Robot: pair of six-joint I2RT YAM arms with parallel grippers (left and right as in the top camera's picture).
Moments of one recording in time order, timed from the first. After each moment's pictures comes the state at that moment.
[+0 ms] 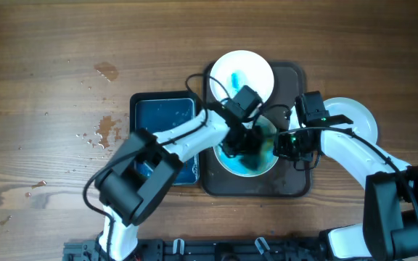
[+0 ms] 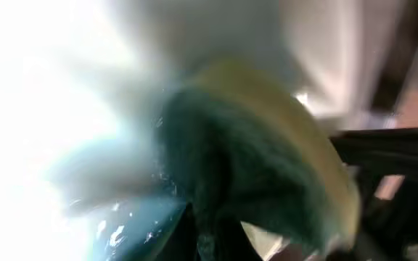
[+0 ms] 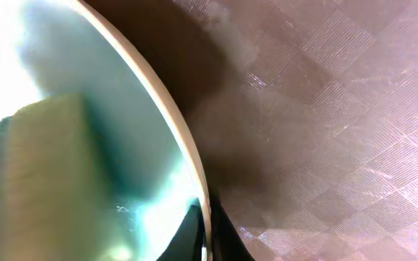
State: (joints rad) left arm -0.75 2.02 1.30 -0.59 0.44 -0.68; right arm 0.17 1.62 0.77 -0.60 -0.28 0.38
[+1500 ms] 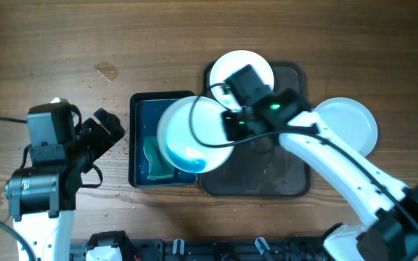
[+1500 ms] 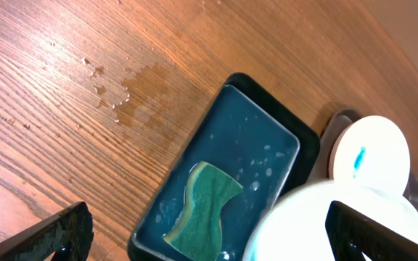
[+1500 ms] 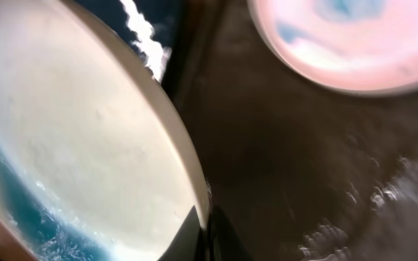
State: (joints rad) left arm 0.09 0.94 1.05 -1.04 0.04 -0.63; right arm 0.67 1.62 1.32 -0.85 -0.06 0.35
